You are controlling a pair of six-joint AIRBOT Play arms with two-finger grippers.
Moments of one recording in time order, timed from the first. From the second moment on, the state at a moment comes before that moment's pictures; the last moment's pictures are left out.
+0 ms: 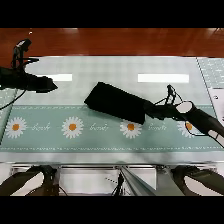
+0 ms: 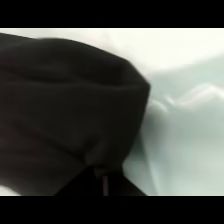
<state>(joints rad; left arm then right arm) 0.05 -1.10 1.13 1.11 -1.20 -1.27 0.16 -1.21 0.61 -0.73 0.57 1.51</state>
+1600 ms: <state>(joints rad) -0.01 -1.24 1.13 1.09 -0.98 -1.18 -1.32 -0.56 0.96 -1.88 1.66 1.64</state>
